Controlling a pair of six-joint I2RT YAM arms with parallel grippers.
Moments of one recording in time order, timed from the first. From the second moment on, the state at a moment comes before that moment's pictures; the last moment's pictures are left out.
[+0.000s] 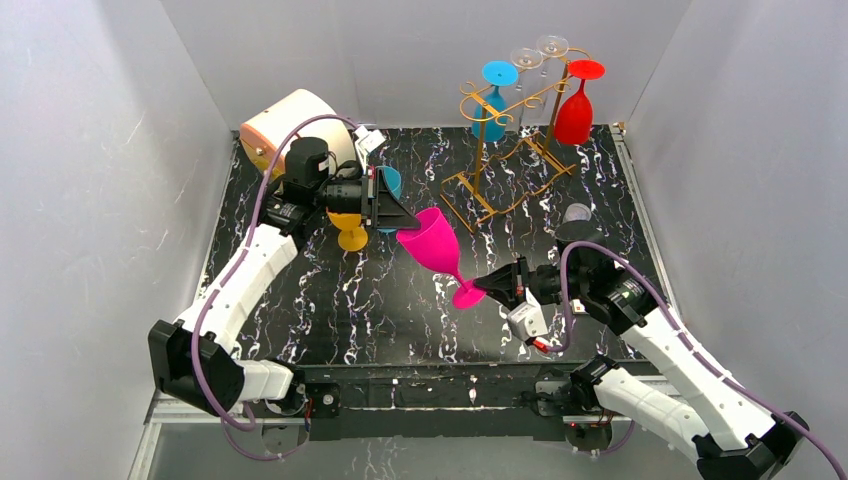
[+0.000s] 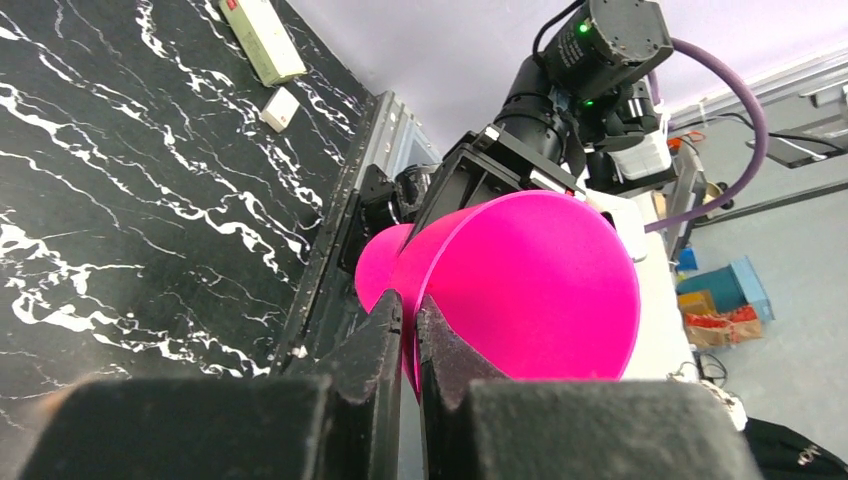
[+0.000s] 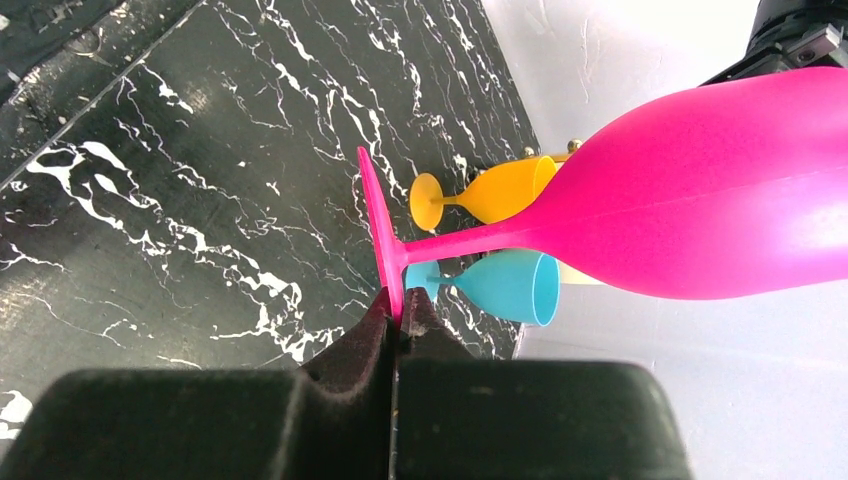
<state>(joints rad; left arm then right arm) -0.38 1.30 1.20 -0.23 1.15 -0.62 0.64 0.79 0.84 -0.65 -0.95 -1.58</state>
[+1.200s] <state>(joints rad) -0.39 1.27 1.28 -0.67 0.69 -0.33 0.64 0.79 0.89 -0.63 -0.93 -1.21</state>
